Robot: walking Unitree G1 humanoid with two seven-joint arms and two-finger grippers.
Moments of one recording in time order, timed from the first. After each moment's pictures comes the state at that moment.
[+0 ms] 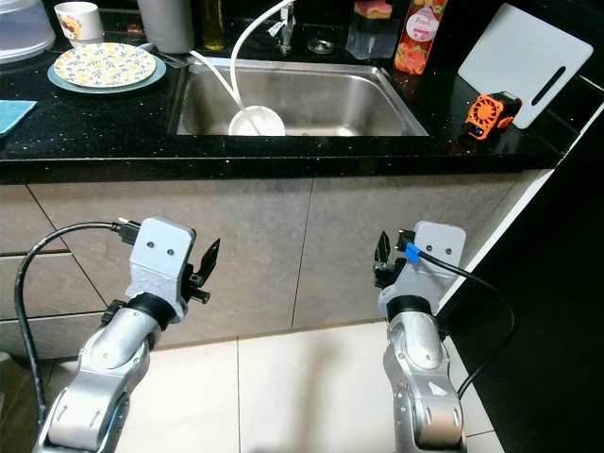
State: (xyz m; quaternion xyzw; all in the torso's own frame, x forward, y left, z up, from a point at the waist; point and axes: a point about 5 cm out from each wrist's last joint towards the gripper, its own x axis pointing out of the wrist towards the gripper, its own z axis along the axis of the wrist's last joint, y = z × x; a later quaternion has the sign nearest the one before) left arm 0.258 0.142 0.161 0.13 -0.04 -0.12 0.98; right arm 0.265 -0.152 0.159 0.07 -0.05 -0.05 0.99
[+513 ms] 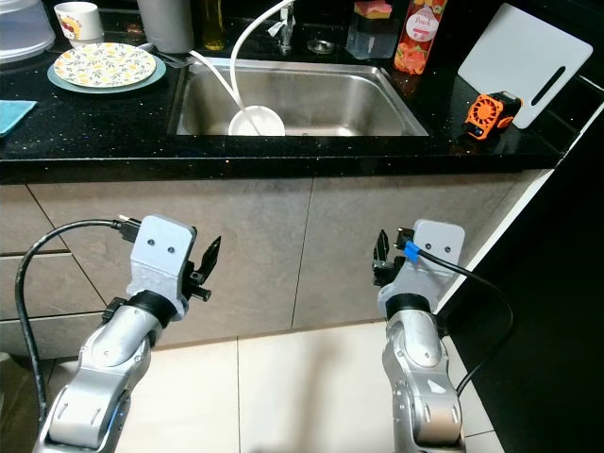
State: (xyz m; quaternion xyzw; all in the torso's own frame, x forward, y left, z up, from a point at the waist) left arm 0.260 0.142 0.164 0.13 -0.04 -0.12 0.98; right arm 0.267 -0.151 0.160 0.07 -0.05 -0.05 0.99
